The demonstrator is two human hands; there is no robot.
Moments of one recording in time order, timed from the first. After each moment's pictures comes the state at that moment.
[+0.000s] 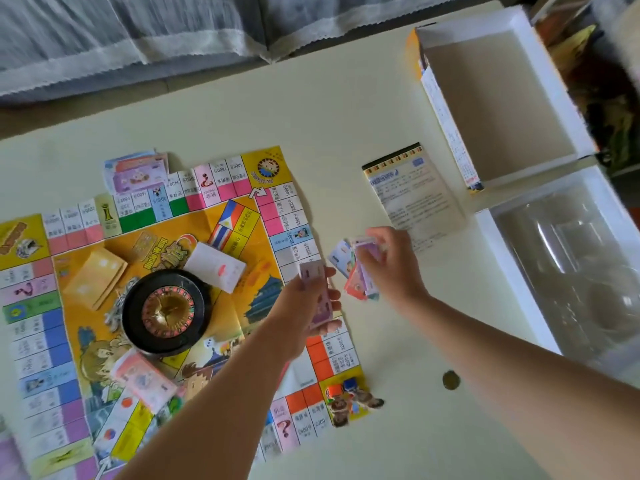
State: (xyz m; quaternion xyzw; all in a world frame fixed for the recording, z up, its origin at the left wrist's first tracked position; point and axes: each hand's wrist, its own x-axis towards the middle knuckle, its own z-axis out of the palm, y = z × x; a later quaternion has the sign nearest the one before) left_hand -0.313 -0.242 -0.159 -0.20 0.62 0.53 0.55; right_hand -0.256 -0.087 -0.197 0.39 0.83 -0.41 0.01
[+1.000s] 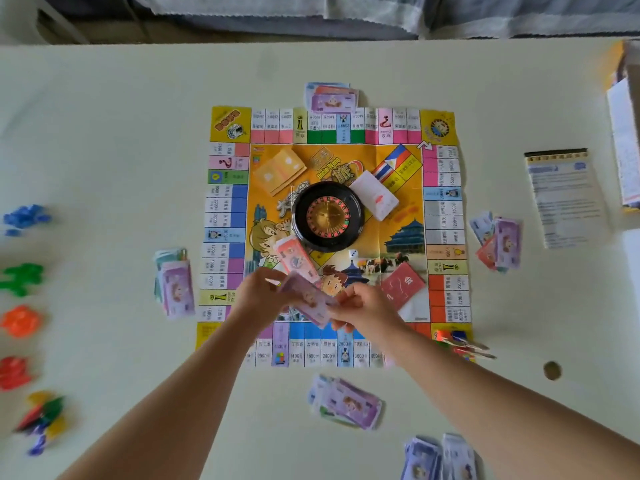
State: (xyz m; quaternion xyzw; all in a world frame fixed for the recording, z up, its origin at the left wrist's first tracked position) left_hand -0.291 -0.532 -0.163 -0.18 0.82 0.37 0.38; right_hand -0.228 -0.354 -0.170 0.28 0.65 -0.62 0.33
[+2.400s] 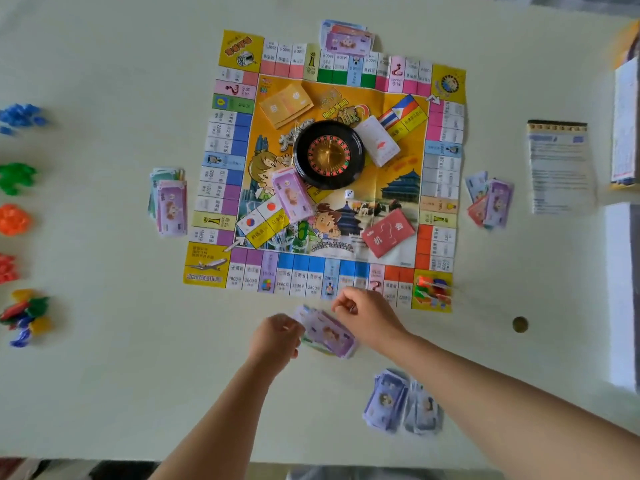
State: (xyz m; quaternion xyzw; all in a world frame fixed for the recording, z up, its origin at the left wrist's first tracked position) left_hand -0.109 -0.525 -0.201 -0.30 0.74 0.41 0.44; right_hand -0.125 -0.348 -0.187 0.10 0.85 -0.38 0.34
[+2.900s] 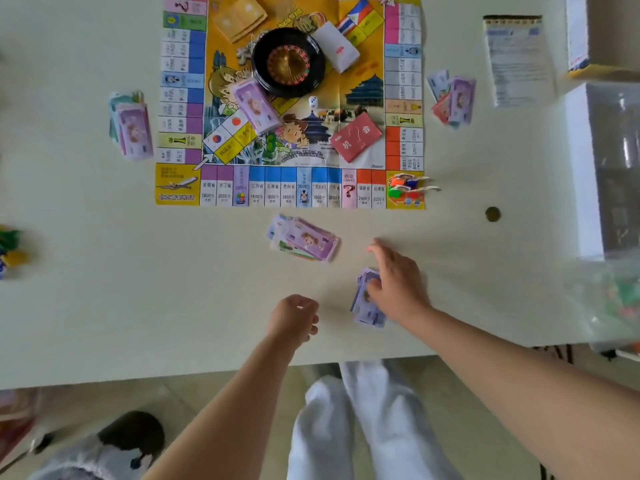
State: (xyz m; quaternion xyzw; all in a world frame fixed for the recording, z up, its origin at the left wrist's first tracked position) left_hand 0.019 -0.497 -0.199 -0.30 0.70 0.44 0.47; right_hand 0.023 -0.307 -0.192 0.10 0.94 -0.20 0.24
